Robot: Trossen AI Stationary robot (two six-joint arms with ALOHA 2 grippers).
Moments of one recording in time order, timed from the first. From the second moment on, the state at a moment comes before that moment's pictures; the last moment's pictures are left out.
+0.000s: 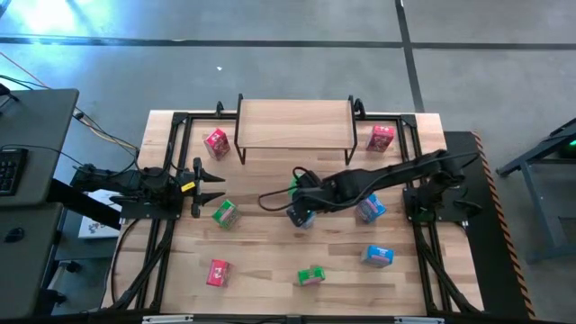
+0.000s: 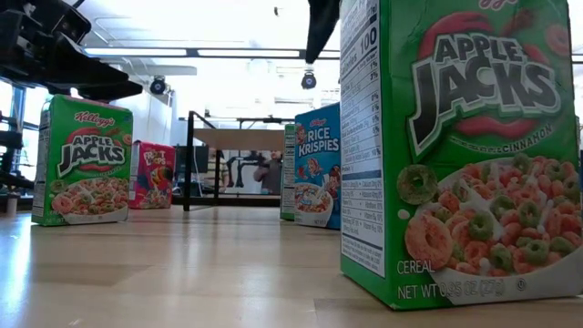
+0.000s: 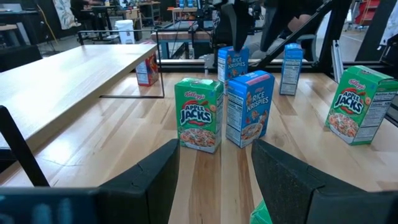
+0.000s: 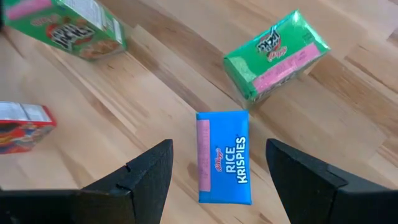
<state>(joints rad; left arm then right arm) -0.18 0.01 0.10 -0.23 -0.28 0.00 0.22 1.81 1.64 -0.98 0.28 1.05</state>
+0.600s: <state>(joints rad) -0.18 0.01 0.10 -0.24 -0.28 0.00 0.24 1.89 1.64 -1.01 0.25 1.05</state>
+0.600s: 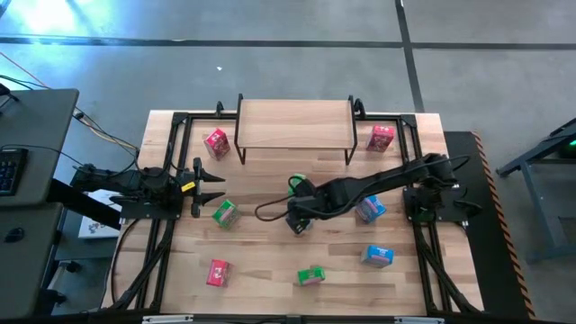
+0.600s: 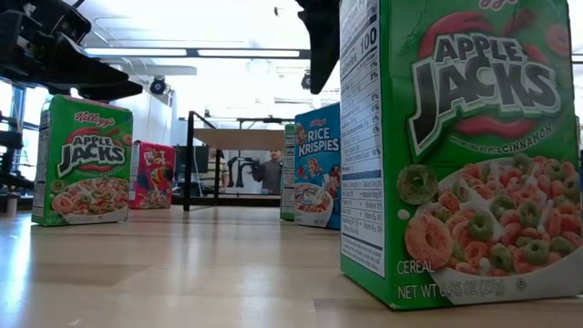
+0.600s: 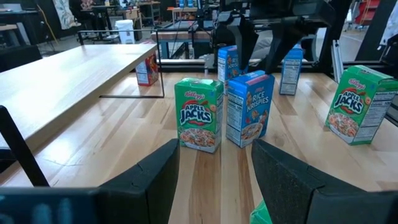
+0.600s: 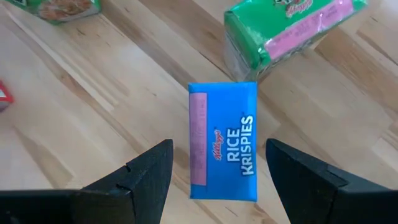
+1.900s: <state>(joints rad) -0.18 0.01 0.10 -0.23 -0.28 0.00 0.24 1.93 1.64 -1.00 0.23 1.02</state>
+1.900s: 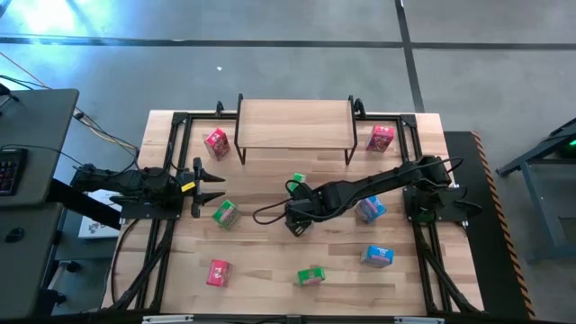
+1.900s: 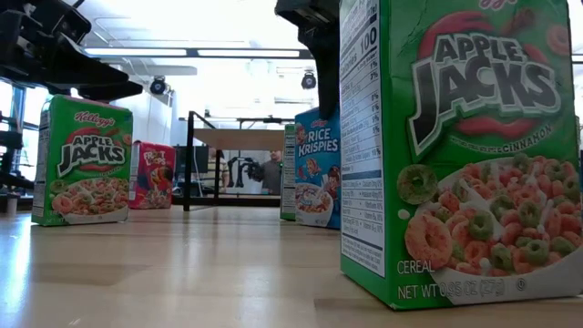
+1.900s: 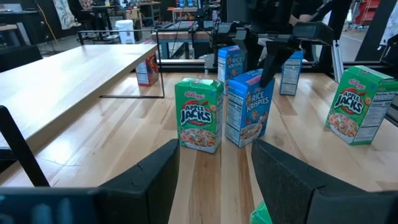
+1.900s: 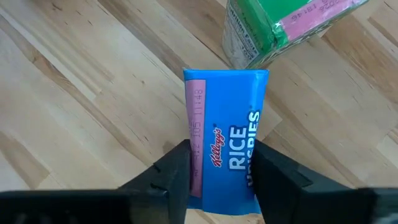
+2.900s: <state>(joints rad) -0.18 0.01 0.10 -0.24 -0.28 0.00 0.19 1.63 1.64 -1.01 0.13 0.90</state>
